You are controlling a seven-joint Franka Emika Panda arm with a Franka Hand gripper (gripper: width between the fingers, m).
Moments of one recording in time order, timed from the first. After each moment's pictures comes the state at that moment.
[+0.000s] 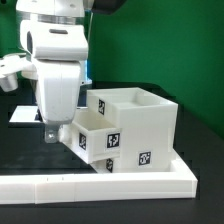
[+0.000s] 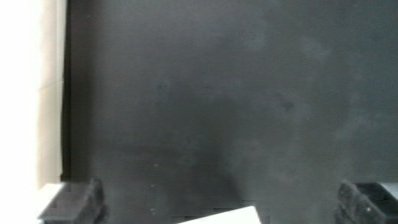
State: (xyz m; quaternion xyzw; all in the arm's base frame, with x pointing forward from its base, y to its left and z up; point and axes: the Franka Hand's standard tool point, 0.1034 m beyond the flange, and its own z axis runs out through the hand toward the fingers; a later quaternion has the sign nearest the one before) arm 0.575 -0.044 0.066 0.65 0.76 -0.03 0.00
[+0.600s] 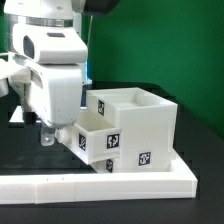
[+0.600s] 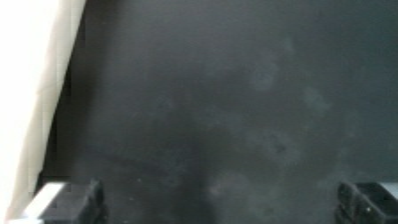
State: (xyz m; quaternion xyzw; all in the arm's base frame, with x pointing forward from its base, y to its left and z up) arm 0.577 -0.058 0.062 0.55 0.83 -0.03 0.00
